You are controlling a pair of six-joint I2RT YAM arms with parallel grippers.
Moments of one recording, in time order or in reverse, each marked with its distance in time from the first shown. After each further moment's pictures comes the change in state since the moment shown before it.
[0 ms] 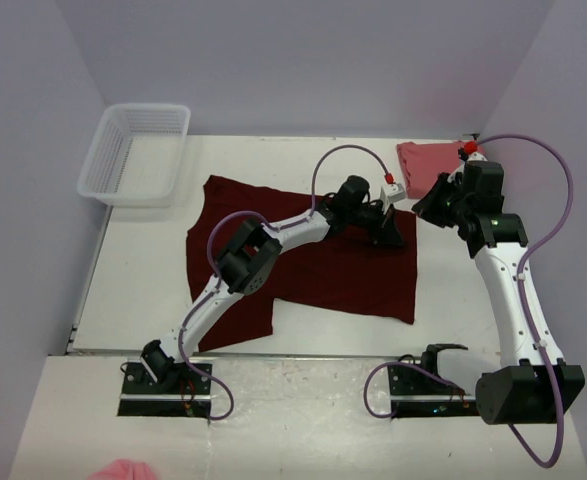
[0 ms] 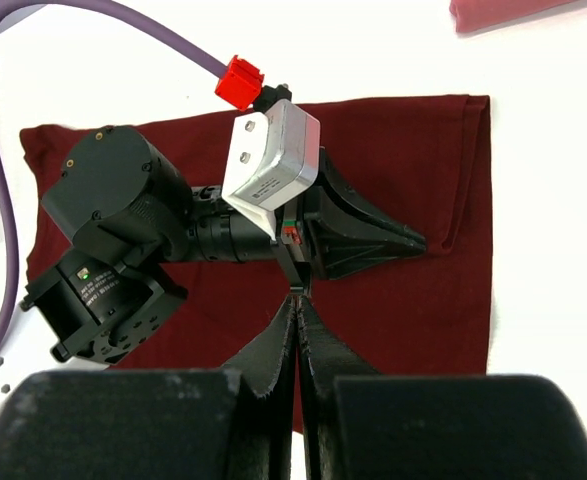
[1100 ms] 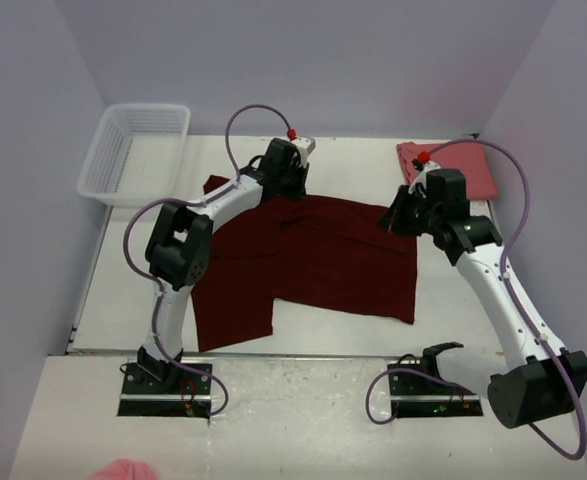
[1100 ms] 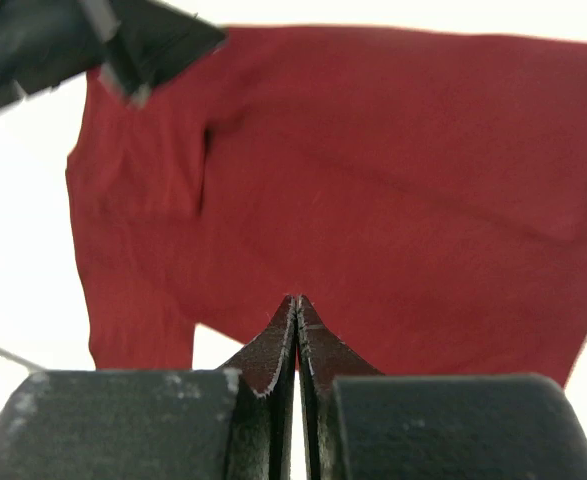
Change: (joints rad) left arm 0.273 -0.491 -0.381 -0.392 -0.650 0.025; right arm 0.171 0.002 -0.048 0.030 -0.067 0.007
